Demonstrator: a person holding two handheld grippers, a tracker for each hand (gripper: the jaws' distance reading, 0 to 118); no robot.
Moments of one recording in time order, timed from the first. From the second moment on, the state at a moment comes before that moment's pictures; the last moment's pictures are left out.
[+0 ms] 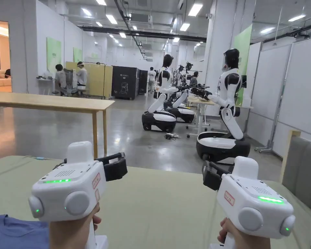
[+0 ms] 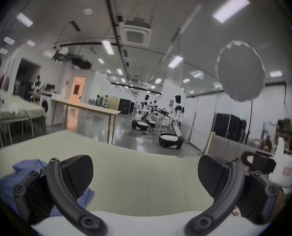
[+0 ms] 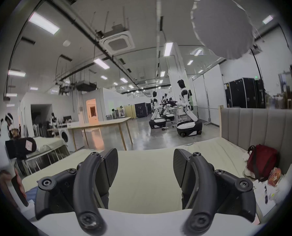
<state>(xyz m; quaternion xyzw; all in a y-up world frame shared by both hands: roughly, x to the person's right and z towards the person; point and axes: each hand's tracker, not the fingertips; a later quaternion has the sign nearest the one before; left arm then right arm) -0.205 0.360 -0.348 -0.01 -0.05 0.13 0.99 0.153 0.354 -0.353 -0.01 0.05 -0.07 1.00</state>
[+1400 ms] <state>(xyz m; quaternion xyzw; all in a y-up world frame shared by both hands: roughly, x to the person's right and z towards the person) -0.326 0.330 -0.285 -0.04 0.10 0.01 0.99 0.001 0.333 -0.365 -0.04 0.15 0.03 0.99</state>
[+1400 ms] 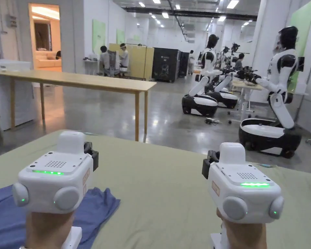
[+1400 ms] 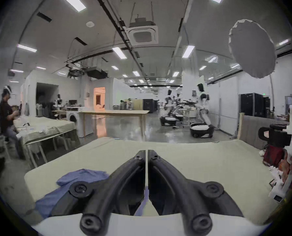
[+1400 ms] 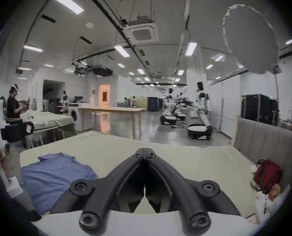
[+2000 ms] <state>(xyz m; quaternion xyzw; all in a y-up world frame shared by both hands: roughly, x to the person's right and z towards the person) -0.505 0.209 -0.352 -0.43 0.10 0.11 0.89 -0.200 0.252 -0.385 -0.12 0.31 0.05 0.94</state>
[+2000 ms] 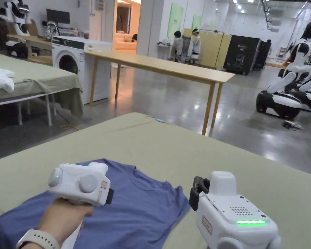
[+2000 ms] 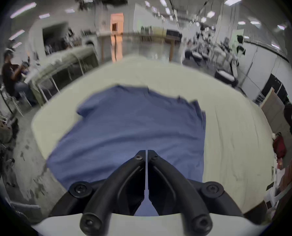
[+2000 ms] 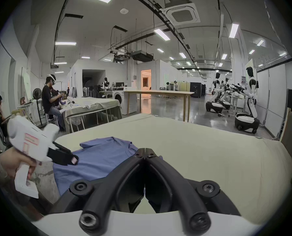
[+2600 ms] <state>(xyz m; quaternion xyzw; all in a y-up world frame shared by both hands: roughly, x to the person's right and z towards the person) -0.488 0.076 -0.465 -0.49 0.08 0.05 0.87 -0.172 0.194 -0.444 -0.19 0.27 0.08 0.94</state>
